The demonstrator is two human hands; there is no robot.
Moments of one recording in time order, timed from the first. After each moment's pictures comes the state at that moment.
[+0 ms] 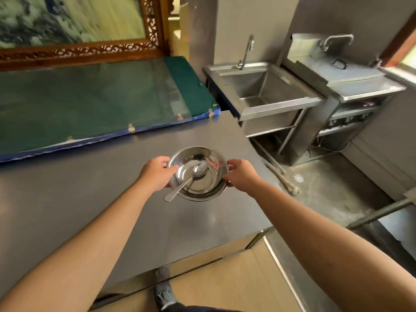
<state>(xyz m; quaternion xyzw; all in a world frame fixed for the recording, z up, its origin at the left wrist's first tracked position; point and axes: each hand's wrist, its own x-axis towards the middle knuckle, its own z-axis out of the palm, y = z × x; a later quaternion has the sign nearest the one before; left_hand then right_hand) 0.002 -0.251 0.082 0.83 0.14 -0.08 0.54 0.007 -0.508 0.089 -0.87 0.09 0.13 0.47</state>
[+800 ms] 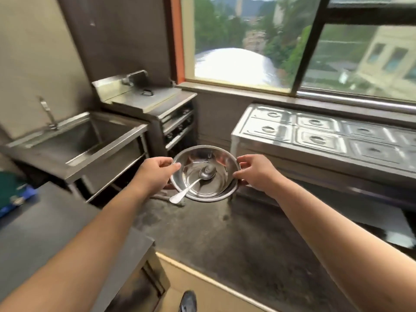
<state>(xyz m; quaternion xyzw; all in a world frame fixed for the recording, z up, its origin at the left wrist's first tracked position) -0.057 -0.748 0.203 0.77 -0.23 -0.22 0.55 -0.245 -0.946 0.211 -0.79 0.35 -0.15 0.47</state>
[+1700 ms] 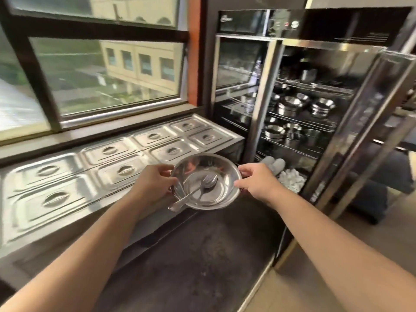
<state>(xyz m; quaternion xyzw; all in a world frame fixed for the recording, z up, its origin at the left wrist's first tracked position) -0.272 -1.271 0.238 0.53 -0.63 -0.46 0.33 -0.533 -1.177 0.247 -0.48 0.70 -0.43 0.31</state>
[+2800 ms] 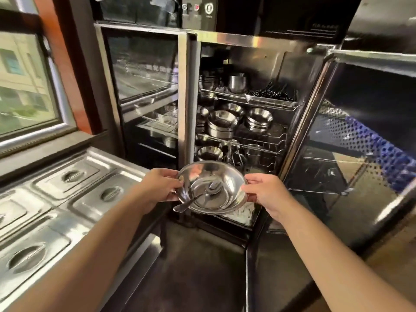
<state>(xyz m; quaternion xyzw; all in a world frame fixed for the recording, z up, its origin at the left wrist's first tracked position) -0.776 -1.638 0.230 0.36 -0.66 -0.63 0.19 -0.977 -1.443 0.225 -0.24 0.74 -0.57 0.26</state>
